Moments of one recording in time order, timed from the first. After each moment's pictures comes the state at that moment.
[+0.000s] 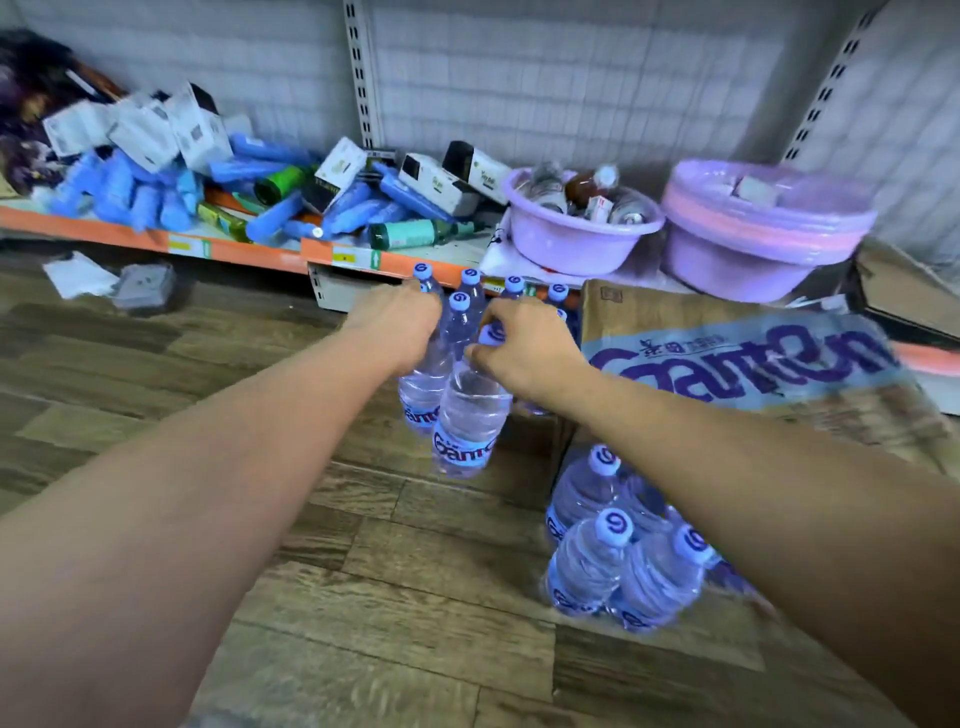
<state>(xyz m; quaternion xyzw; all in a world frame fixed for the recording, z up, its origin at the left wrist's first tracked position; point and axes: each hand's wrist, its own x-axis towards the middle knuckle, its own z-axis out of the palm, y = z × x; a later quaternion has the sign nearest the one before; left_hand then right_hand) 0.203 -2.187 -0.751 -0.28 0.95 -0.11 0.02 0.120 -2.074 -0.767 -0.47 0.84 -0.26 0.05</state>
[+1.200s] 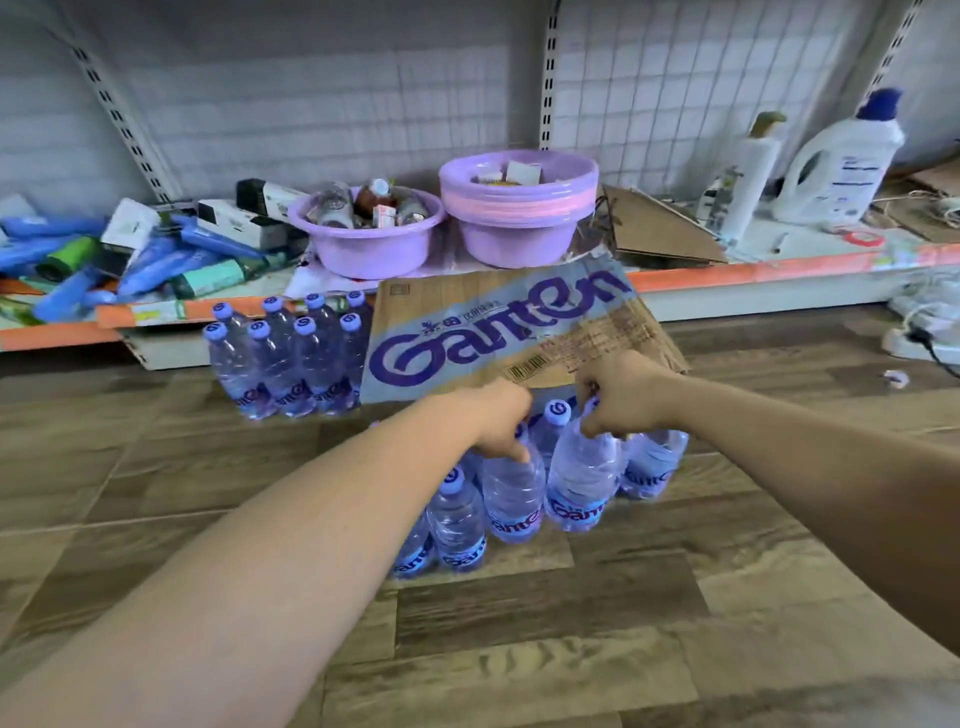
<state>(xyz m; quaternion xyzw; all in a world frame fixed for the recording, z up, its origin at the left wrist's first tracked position) 0.078 -1.902 -0.784 0.03 0.98 0.02 0.20 0.006 -1.752 -0.770 -0.35 0.92 -0.08 0.17</state>
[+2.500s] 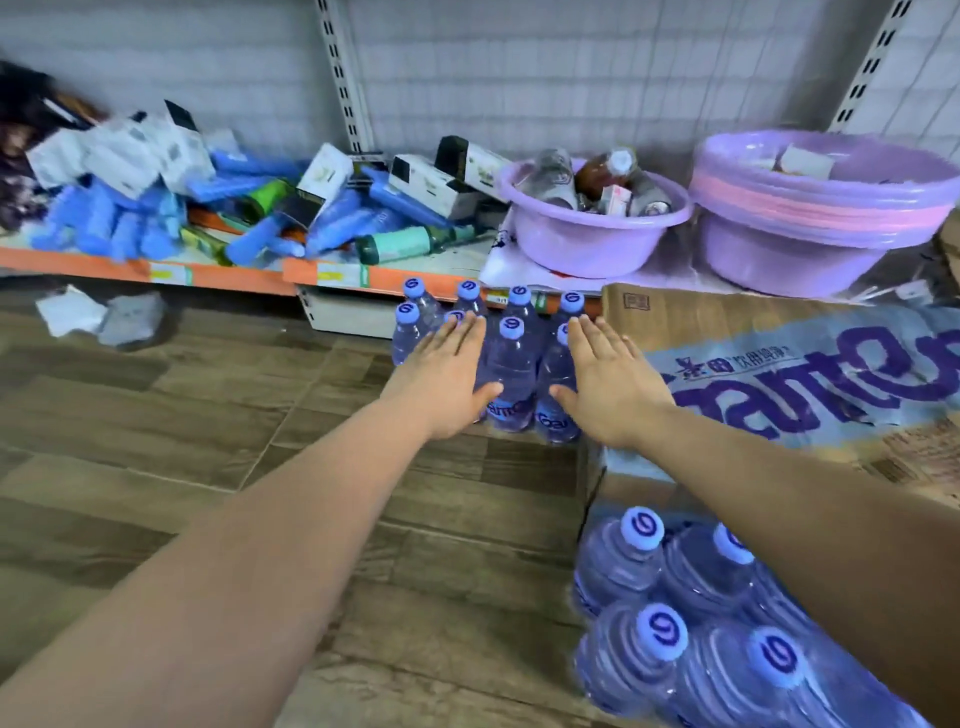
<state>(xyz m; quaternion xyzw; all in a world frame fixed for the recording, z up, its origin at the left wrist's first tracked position) 0.133 -2.212 -0.830 -0.22 0.97 0.05 0.02 0.008 -2.069 -0.843 -0.46 0.89 -0.03 0.03</state>
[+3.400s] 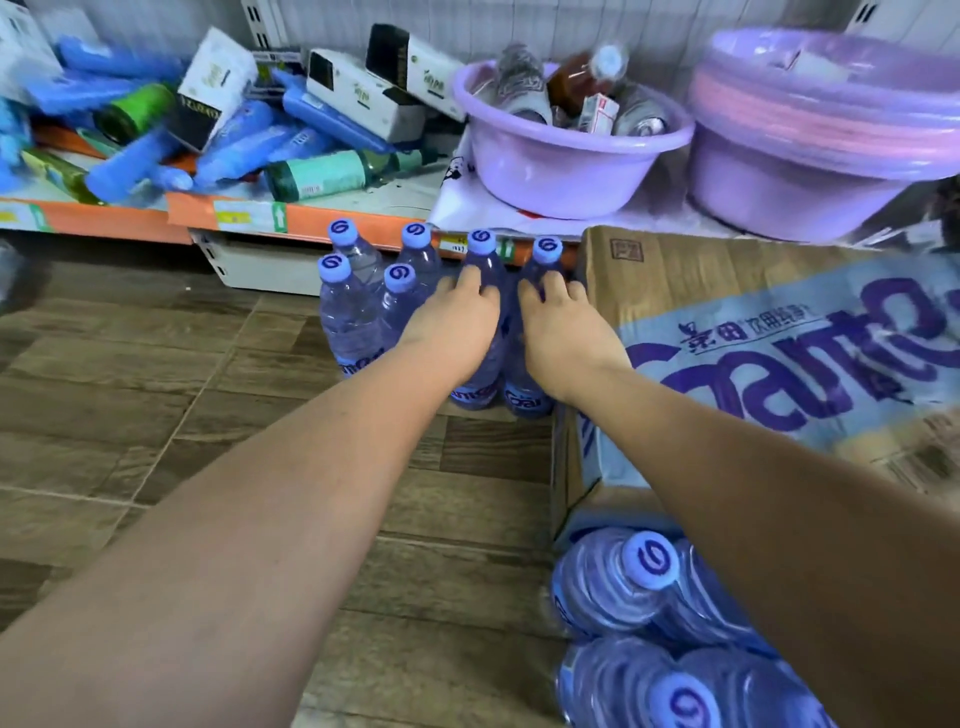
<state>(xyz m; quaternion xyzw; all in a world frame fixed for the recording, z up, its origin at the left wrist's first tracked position) 0.039 -2.221 -0.872 -0.20 0.98 -0.02 0.03 -0.034 -2.125 -0.889 -0.44 0.90 0.01 -0.03</state>
